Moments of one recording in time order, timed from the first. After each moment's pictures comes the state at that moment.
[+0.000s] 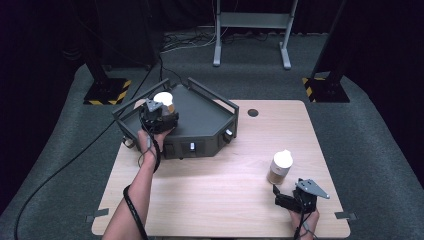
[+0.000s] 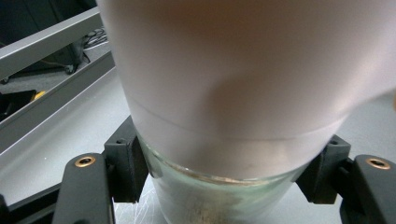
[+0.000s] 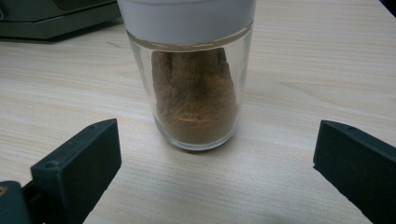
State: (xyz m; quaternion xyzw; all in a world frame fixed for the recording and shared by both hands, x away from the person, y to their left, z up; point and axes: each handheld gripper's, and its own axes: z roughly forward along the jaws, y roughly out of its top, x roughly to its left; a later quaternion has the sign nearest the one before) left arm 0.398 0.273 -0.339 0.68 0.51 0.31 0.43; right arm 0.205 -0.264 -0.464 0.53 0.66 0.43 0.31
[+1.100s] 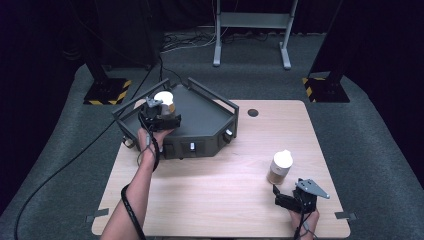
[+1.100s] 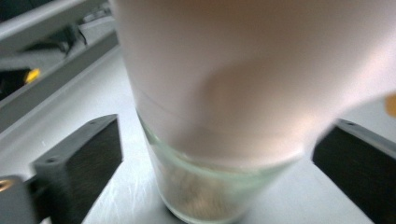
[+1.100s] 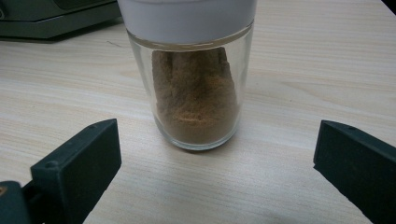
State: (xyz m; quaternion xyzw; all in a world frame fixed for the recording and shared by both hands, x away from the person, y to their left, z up) left arm 0.402 0.273 -0.317 0.69 0.53 0.27 0.40; right arm 0.205 -0.264 -0.463 0.53 0.67 0.43 0.31
